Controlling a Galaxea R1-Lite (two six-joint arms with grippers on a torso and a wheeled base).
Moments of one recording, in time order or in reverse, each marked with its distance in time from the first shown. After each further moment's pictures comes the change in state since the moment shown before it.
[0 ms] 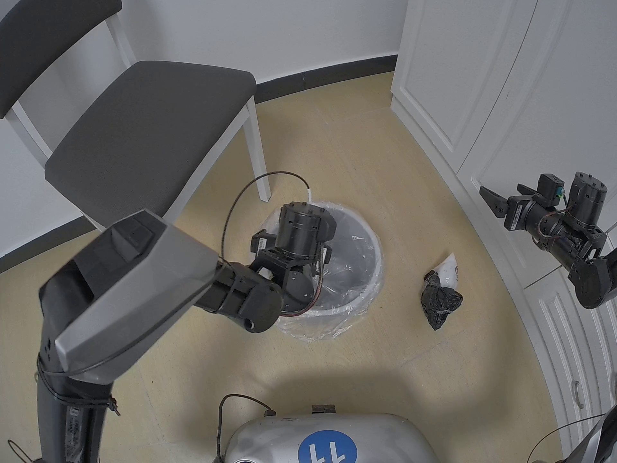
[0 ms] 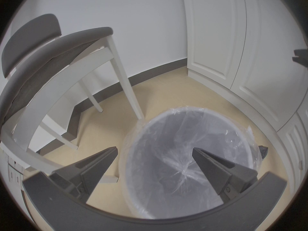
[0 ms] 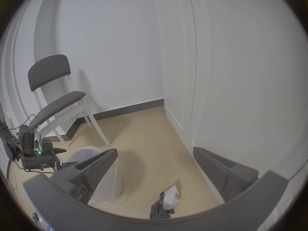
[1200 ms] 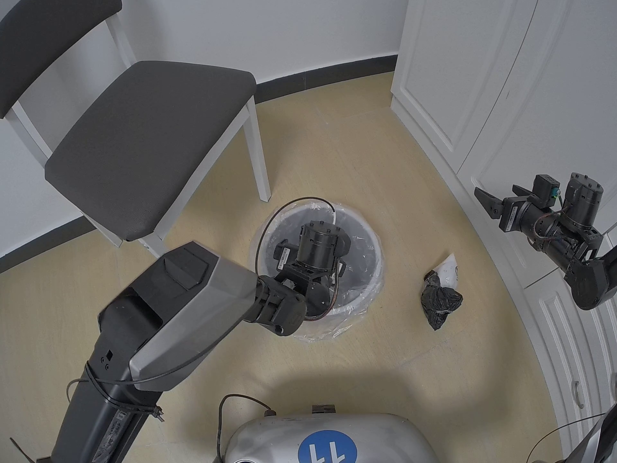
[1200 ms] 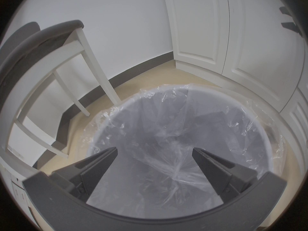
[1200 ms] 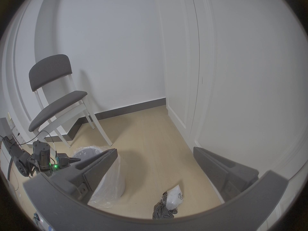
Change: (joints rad) left arm 0.006 0.220 -0.243 0.022 -0.055 0.115; right arm 0.018 0.016 -0.004 -0.009 -0.002 0.004
